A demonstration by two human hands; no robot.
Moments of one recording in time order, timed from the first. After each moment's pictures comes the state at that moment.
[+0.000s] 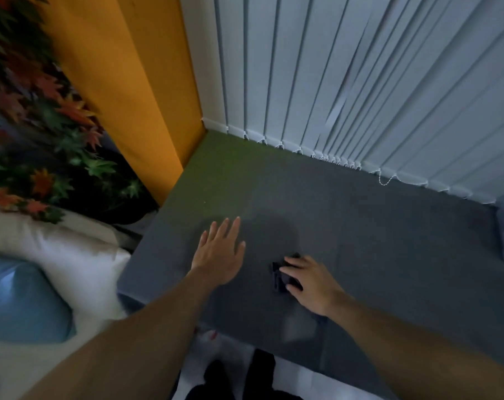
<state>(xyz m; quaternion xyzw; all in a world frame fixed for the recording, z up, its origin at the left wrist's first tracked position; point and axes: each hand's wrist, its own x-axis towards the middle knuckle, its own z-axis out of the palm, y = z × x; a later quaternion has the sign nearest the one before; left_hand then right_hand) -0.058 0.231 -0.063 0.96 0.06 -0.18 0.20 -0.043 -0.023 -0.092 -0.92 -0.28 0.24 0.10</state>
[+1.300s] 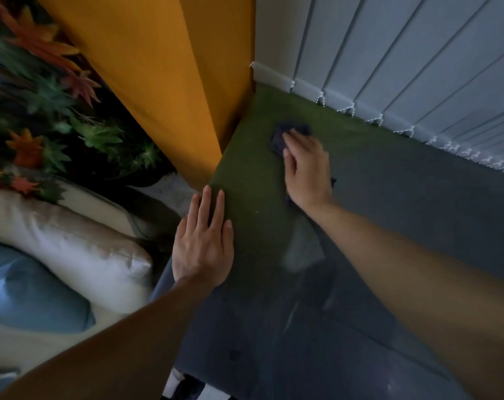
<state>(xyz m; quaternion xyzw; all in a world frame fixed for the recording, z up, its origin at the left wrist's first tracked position) 0.006 0.384 -0.166 0.98 0.17 -0.05 0.11 0.199 0.227 -0.166 -0.94 -0.22 -0.06 0.27</state>
